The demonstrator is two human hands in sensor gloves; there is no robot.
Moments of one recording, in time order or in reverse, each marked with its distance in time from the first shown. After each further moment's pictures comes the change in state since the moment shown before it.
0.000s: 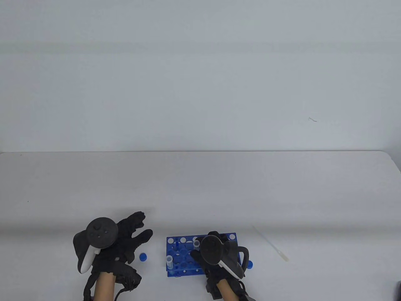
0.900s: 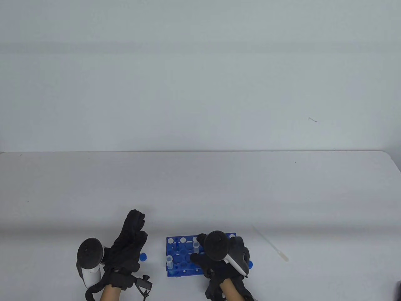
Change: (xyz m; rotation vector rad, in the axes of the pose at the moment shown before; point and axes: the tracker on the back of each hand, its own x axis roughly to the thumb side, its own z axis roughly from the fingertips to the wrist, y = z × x) left_hand -0.042 -0.038 0.010 0.054 -0.106 0.470; right_hand -0.001 -0.018 0.001 0.238 0.007 -0.231
